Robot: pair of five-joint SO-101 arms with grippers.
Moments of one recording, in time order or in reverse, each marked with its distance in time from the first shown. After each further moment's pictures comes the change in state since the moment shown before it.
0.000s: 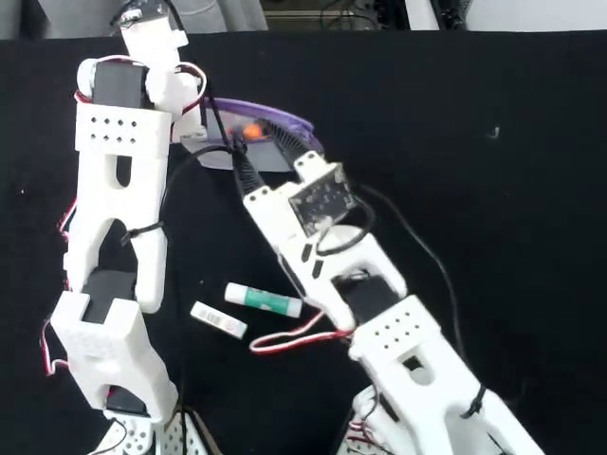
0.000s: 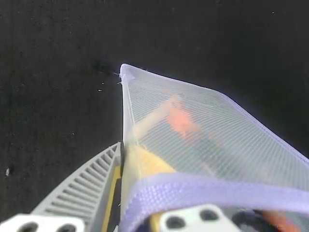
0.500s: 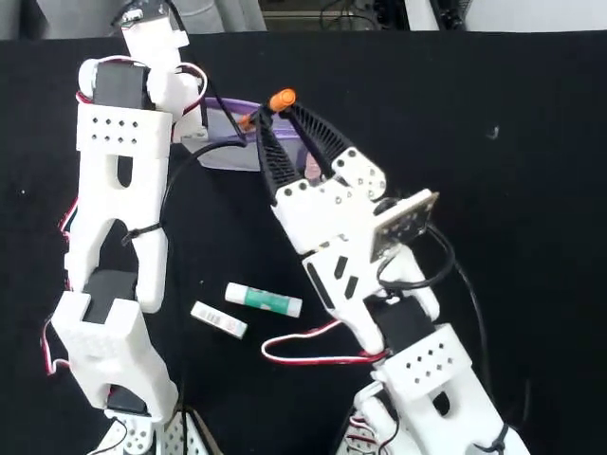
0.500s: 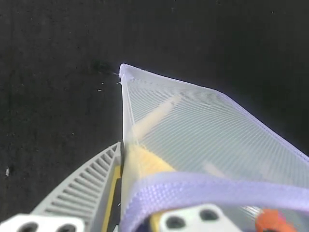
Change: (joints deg) left arm 0.5 0.0 0.0 0.0 0.0; right arm 2.5 -14.9 0.0 0.1 -8.8
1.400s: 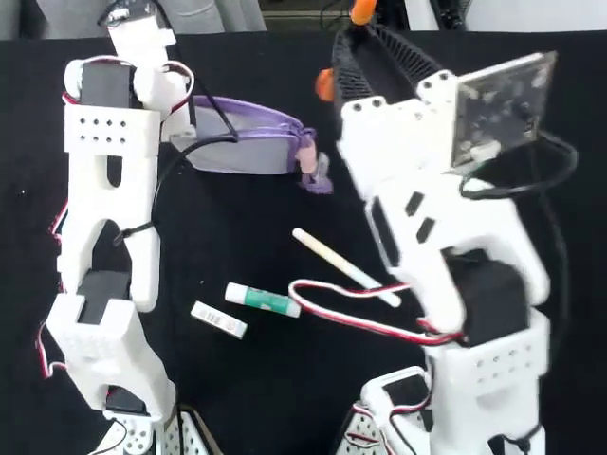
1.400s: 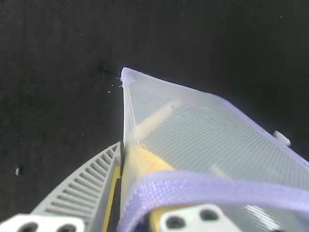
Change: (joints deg) left arm -2.1 -0.1 -0.2 -0.2 -0.6; right arm 10.8 15.1 -49.5 45.2 1.1
